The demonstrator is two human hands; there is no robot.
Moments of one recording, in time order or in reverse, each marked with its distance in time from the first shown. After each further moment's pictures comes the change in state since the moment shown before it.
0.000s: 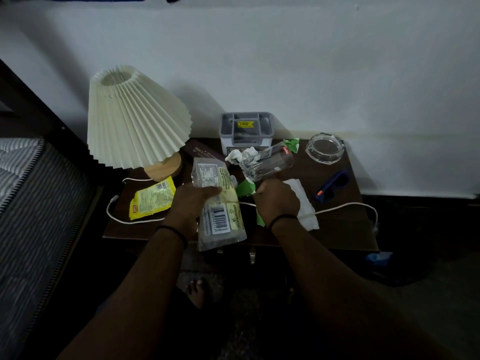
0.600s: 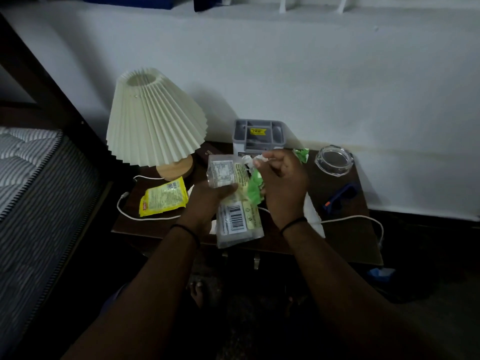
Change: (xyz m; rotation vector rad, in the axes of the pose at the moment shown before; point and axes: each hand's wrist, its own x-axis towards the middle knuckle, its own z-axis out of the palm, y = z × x) left_hand 0.002 0.000 0.004 -0.061 -0.072 0.126; right_hand -0.008 -0.035 -0.033 1.074 0.229 -0.254
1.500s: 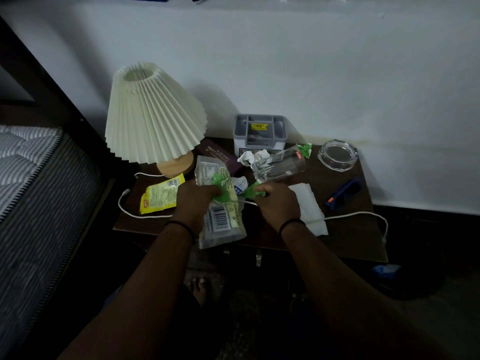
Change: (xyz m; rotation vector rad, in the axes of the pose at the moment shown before) left_hand 0.002 0.004 -0.013 0.153 0.281 -0.037; right_hand -0.009 0.043 -0.009 -0.689 -0.345 0.301
